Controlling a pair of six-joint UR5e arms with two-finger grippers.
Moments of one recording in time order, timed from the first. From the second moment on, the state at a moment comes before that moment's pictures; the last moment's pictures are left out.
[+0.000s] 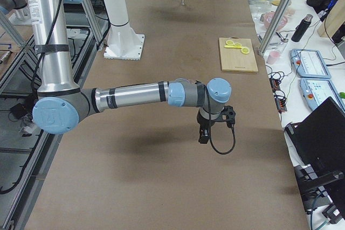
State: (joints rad) left arm -1.69 -1.60 -1.67 -1.26 -2.39 0.42; right arm 1.48 -1.48 1.65 -1.74 2.34 0.03
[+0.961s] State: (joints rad) left arm -1.66 -1.60 -1.68 -1.38 -2.40 0.42; right arm 1.47 -1.48 1.66 -1.53 2.38 0.03
